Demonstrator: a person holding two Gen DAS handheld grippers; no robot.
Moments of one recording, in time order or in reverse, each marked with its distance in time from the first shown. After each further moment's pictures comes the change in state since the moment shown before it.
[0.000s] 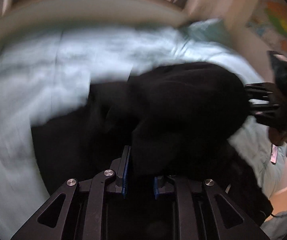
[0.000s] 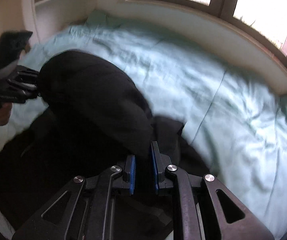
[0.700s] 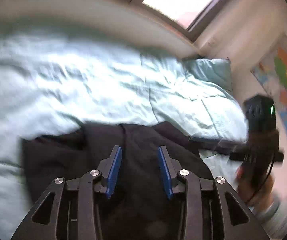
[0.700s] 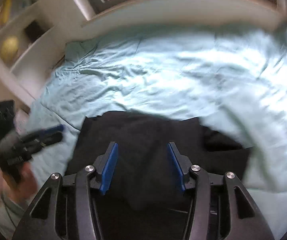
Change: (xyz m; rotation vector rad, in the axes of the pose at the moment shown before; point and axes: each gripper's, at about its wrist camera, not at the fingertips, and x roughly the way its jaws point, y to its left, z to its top) left arm -0.015 0.014 0.091 -0.235 -0.106 -0.155; right arm 0.019 -0.047 0.054 0.522 0.005 0.212
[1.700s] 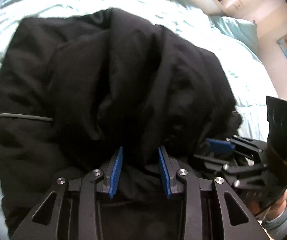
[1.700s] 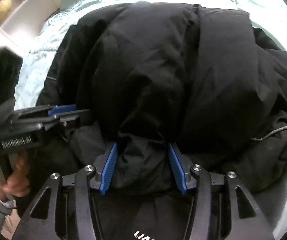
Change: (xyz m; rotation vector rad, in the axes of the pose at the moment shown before) left arm 0.024 -0.001 -0.160 -0.018 0.194 0.150; right arm 0.082 0.014 -0.162 -0.069 0.222 -0.074
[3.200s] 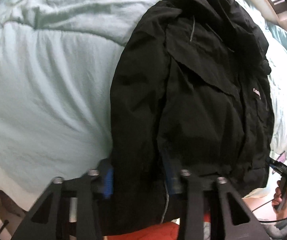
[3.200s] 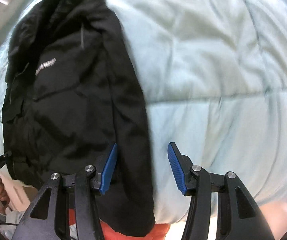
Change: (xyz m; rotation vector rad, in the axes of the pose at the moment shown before) left arm -0.148 0.075 -0.251 -0.360 0.217 0.283; right arm -0.148 -0.149 -0.298 0.514 0.198 -0.144
